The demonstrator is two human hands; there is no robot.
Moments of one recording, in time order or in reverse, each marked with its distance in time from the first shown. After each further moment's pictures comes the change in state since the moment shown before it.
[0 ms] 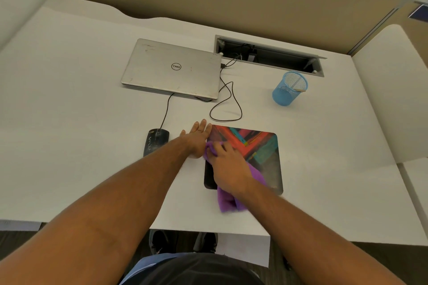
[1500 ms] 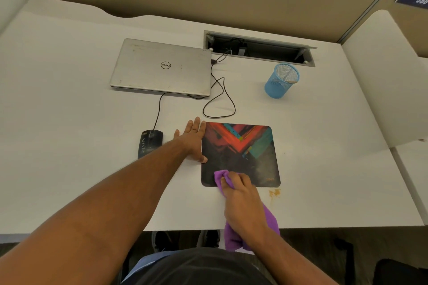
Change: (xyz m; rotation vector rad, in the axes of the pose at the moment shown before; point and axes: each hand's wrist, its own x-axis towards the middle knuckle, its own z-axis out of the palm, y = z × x) left_hand 0.010 0.000 0.010 0.061 -0.011 -0.007; right_hand -0.098 -0.017 0.044 0.235 0.010 0.332
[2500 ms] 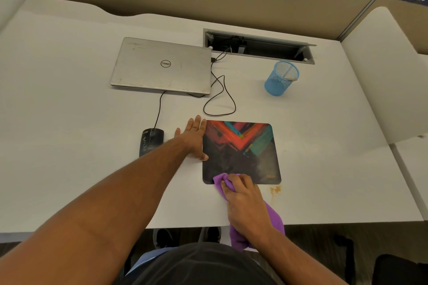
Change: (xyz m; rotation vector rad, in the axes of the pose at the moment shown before) left_hand -0.004 0.002 -0.002 0.006 -0.006 0.002; right_hand -0.009 0.011 0.009 -0.073 -0.023 -0.067
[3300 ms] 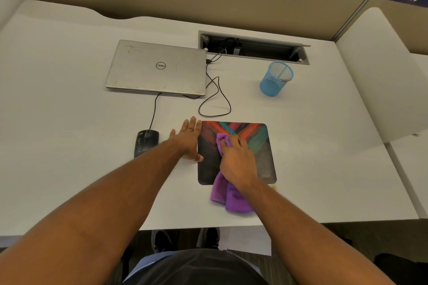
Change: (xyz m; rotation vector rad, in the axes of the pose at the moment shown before) left_hand 0.000 0.001 0.001 0.017 0.017 -0.011; right_hand 0.105 0.006 -0.048 -0.044 0.059 0.159
